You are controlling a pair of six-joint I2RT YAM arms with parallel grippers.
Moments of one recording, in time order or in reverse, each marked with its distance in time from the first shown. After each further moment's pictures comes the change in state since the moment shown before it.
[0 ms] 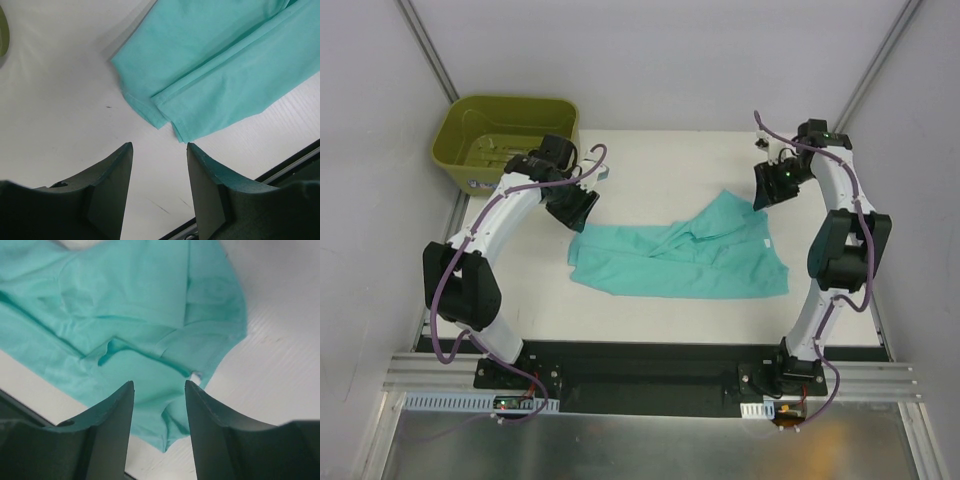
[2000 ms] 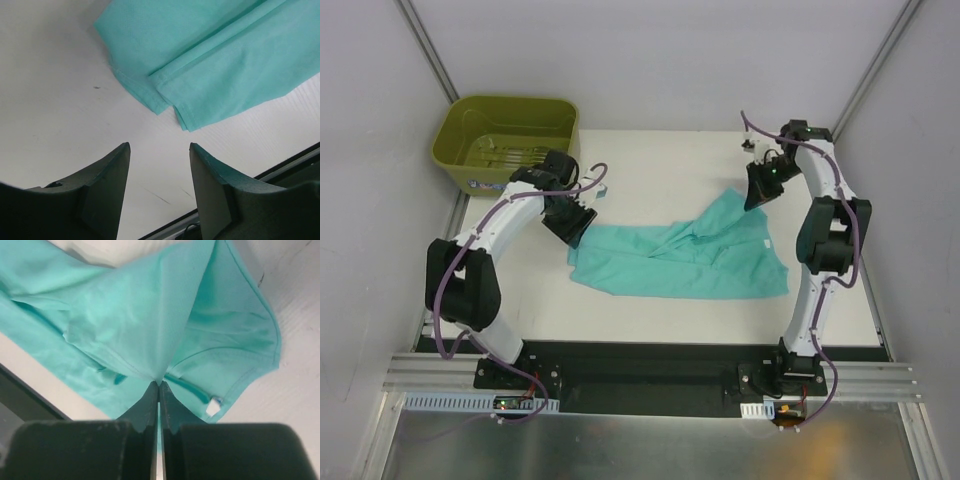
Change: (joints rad) left arm 0.000 -0.011 -0.131 0.013 -0.050 0.027; right arm 0.042 0.204 0.146 -0.114 -0.050 0.021
